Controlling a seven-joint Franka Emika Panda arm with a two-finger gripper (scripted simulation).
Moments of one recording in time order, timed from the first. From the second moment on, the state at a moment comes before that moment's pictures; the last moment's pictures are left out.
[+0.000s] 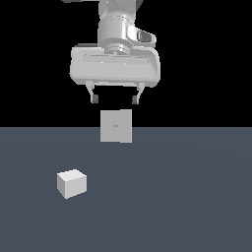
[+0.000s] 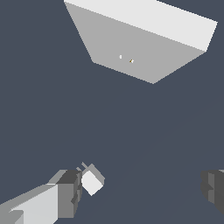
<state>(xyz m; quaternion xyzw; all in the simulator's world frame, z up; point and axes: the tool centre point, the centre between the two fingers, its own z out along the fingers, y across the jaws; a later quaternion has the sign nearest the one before) -0.010 0.025 0.160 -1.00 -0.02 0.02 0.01</state>
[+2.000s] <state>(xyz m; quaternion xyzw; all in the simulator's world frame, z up) -0.102 0.086 0.064 -0.93 -0.36 -0.04 0.02</state>
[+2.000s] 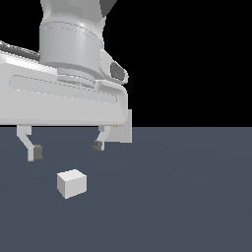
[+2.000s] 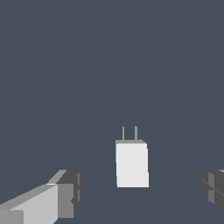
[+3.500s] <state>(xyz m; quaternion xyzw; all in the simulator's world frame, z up) -0.104 0.085 0.012 -0.93 -0.36 -0.04 0.01</state>
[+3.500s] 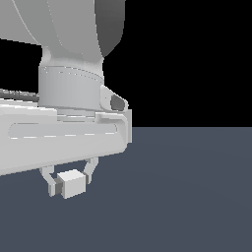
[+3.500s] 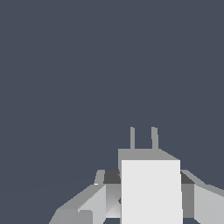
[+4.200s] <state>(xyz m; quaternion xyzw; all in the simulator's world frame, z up) -0.096 0.088 0.017 -0.94 -0.34 -0.04 0.01</state>
